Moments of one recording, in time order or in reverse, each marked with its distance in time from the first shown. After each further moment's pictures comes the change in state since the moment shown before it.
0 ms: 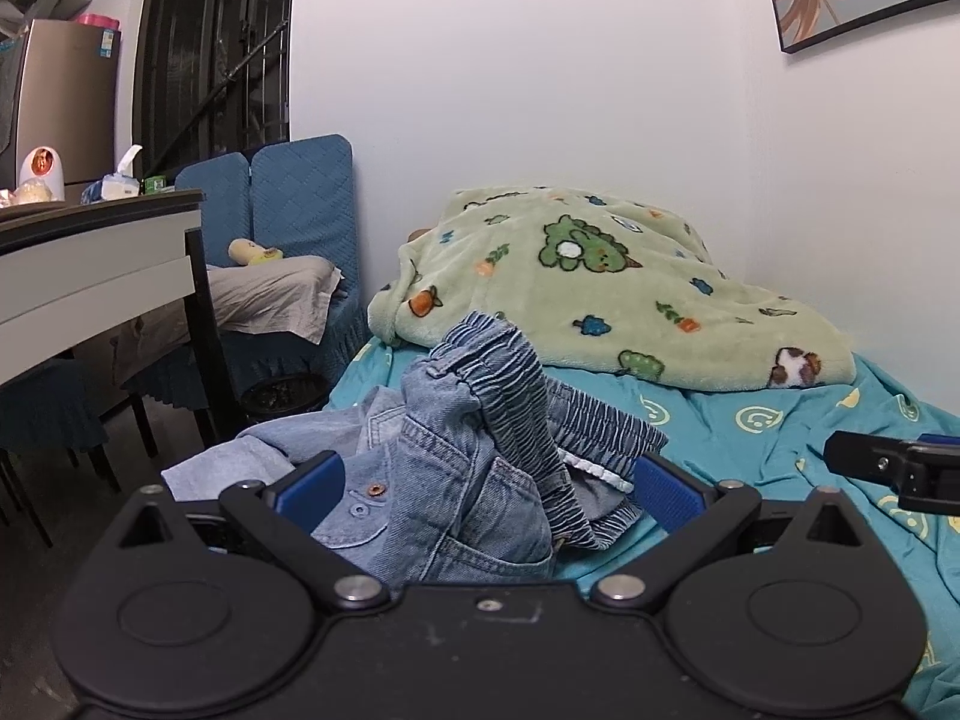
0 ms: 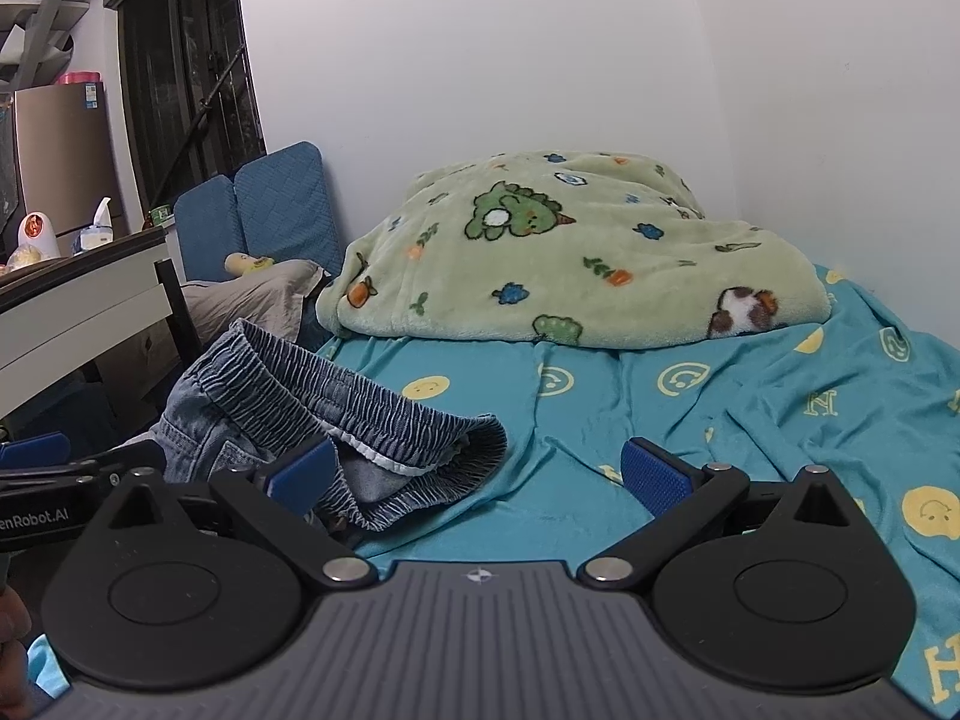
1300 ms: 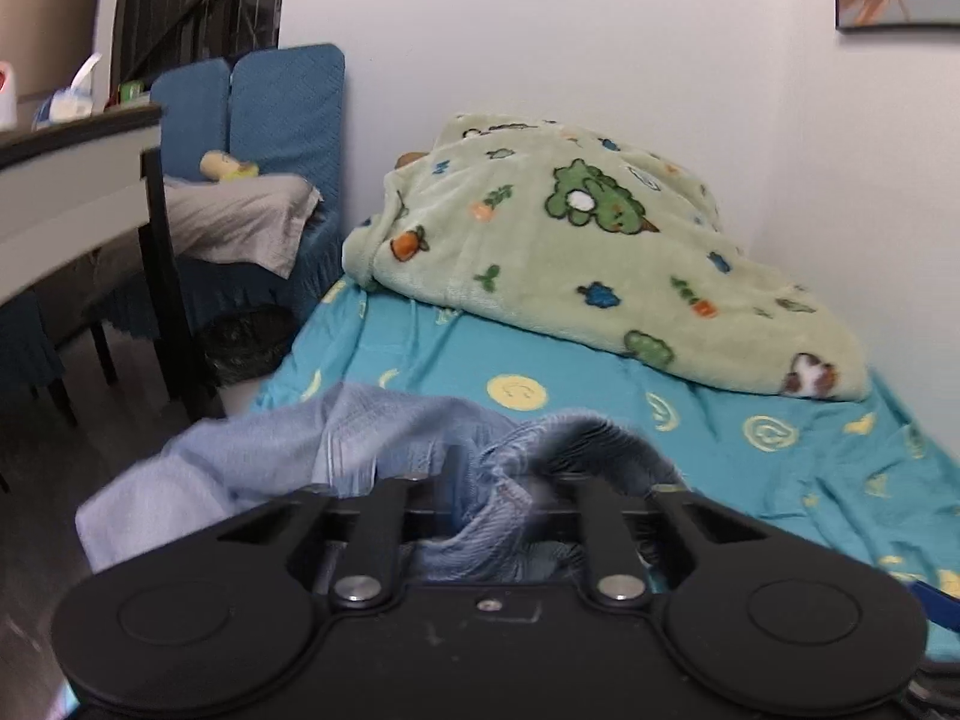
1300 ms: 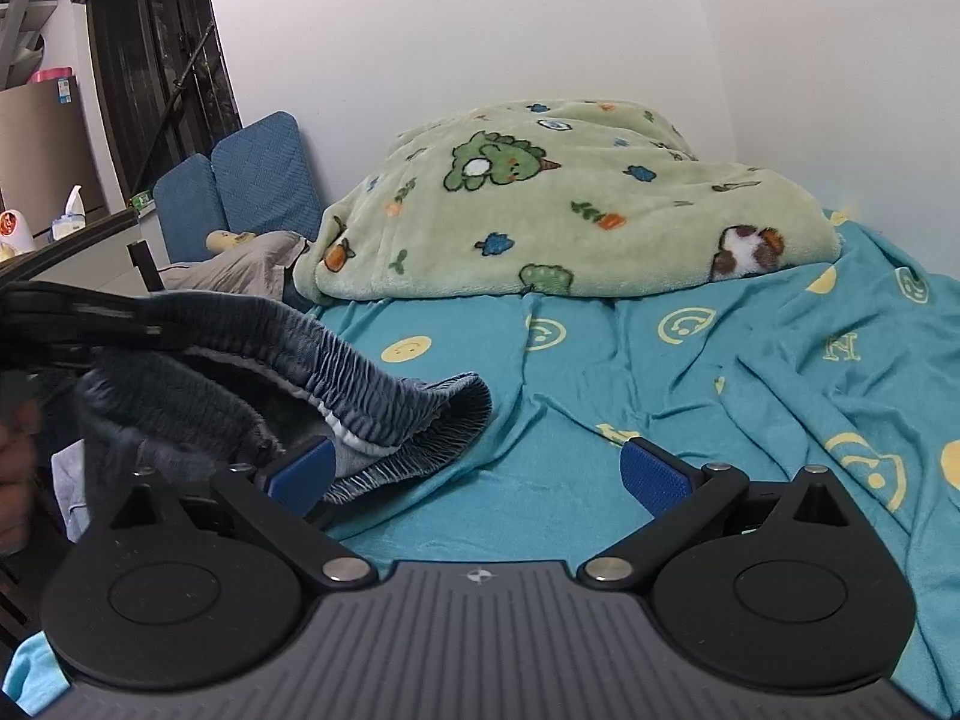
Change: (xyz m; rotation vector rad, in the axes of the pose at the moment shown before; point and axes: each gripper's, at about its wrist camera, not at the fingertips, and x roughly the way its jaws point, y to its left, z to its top) left arm 0.079 0.018 0.054 -0.109 0.180 -0.073; right arm 0.039 -0.021 -0.014 0.045 0.070 -0.013
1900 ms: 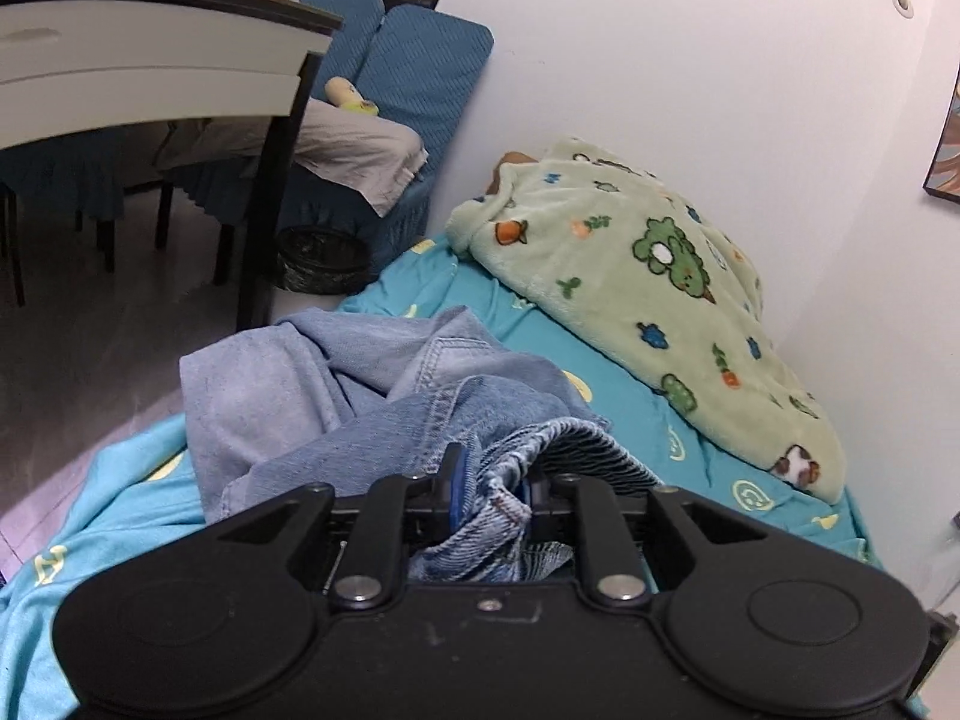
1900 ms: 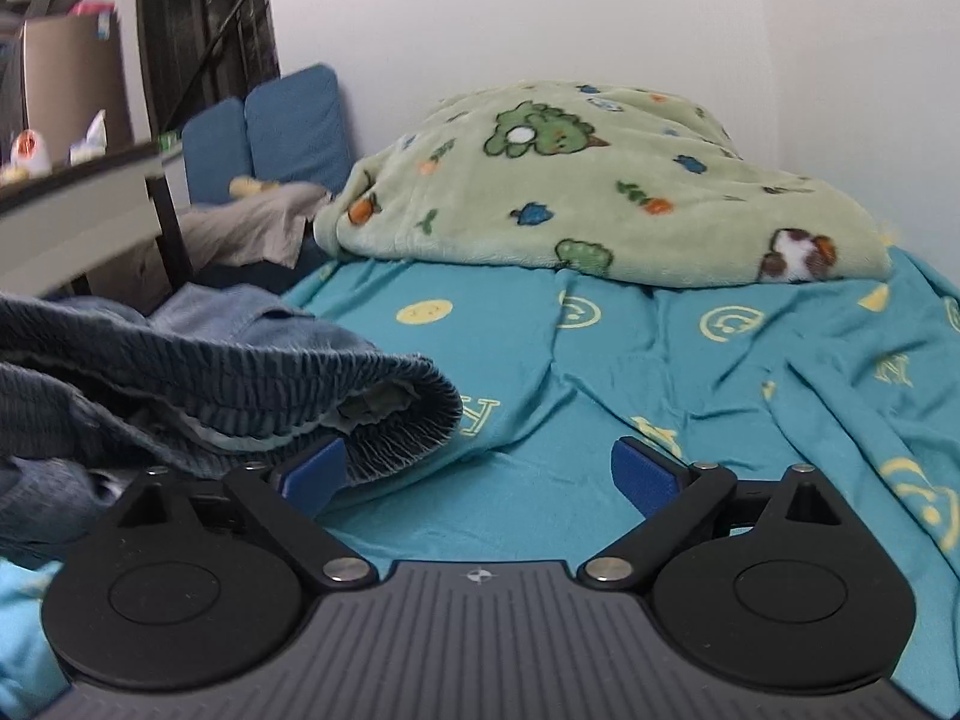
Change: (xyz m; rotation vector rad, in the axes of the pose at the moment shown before) left arm -0.058 0.071 -0.043 -0.338 -0.021 0.027; right arm 0.060 0.010 -0.018 -0.139 0.050 0.053
